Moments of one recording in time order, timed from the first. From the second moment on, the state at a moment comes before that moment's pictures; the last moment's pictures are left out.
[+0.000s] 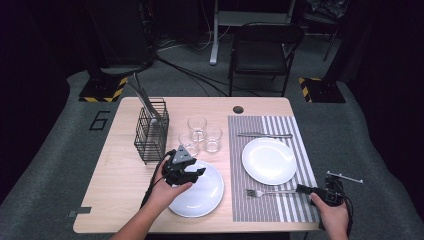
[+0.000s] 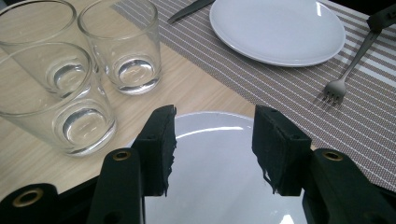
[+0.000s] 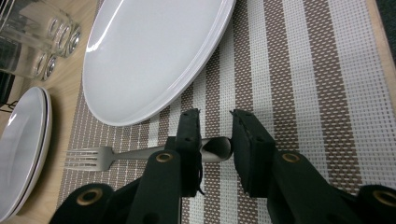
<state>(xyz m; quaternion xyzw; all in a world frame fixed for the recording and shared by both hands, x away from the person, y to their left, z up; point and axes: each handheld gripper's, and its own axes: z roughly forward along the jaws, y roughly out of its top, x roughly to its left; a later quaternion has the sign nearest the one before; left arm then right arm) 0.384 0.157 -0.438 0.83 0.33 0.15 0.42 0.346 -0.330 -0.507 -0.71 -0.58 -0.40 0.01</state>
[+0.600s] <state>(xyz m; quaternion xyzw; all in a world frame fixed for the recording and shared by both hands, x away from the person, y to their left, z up) 0.385 0.158 -0.438 0.83 0.33 0.15 0.42 0.345 -0.330 -0.504 -0.71 -0.58 -0.40 0.00</state>
